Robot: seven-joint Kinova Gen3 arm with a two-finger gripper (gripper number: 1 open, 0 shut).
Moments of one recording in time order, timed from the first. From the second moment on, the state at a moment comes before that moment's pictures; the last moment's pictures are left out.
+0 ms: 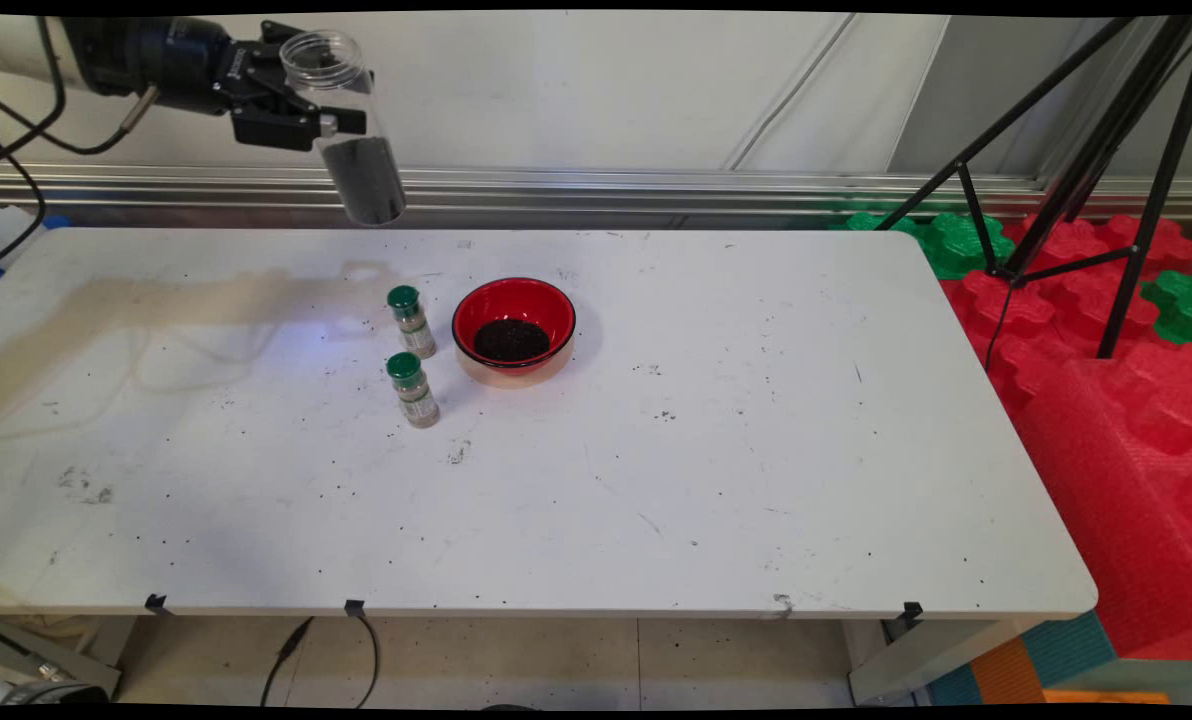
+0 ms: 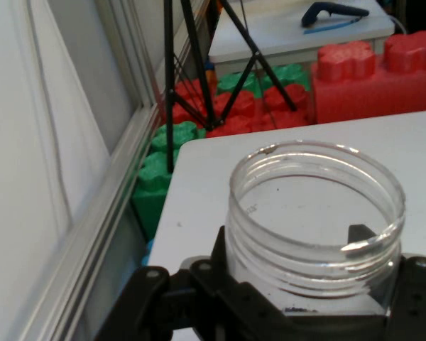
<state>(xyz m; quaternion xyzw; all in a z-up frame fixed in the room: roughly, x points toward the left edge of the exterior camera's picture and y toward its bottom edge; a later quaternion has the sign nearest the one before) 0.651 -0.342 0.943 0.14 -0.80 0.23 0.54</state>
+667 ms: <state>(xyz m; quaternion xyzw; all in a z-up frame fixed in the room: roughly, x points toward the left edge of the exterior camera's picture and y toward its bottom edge) 0.645 -0.395 0.938 0.09 -0.82 0.28 0.49</state>
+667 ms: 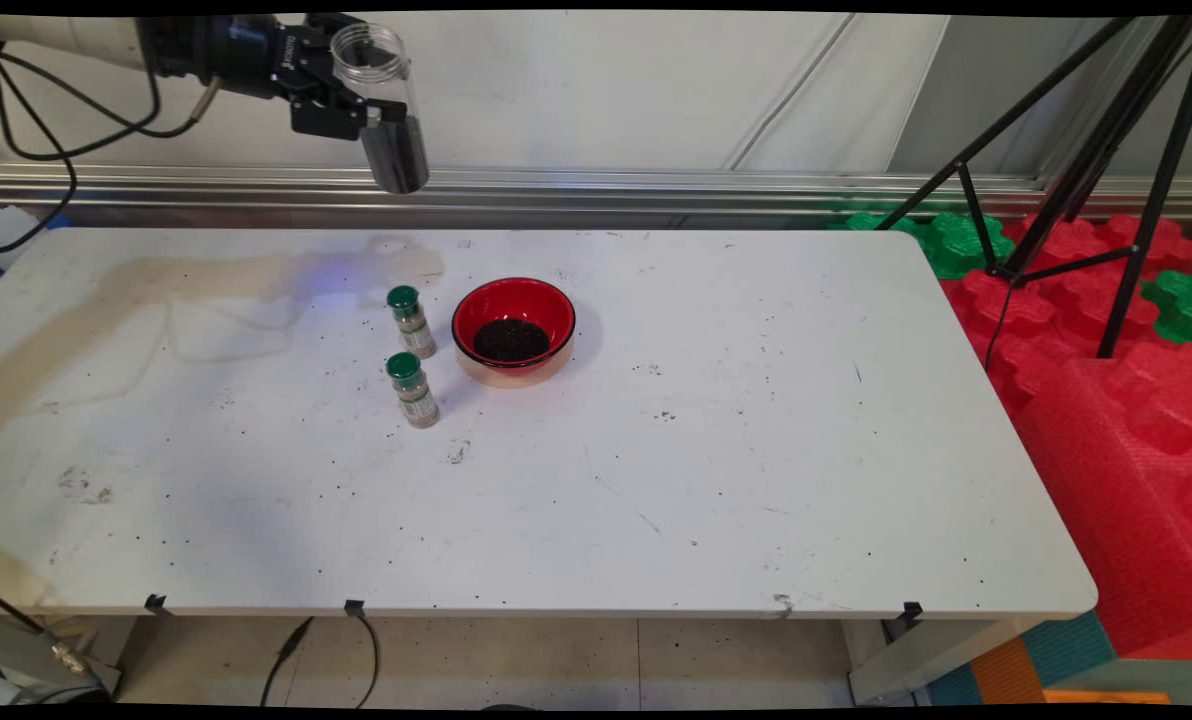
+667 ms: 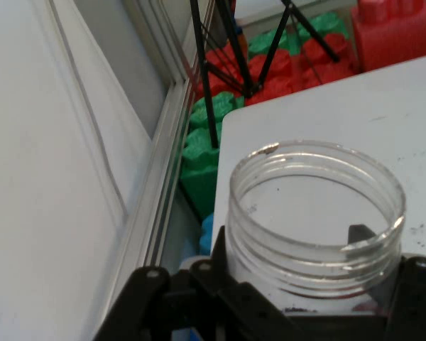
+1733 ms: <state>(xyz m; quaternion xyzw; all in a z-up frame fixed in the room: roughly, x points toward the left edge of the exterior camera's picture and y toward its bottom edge) 0.616 -0.477 0.896 -0.05 -0.85 0.34 0.39</state>
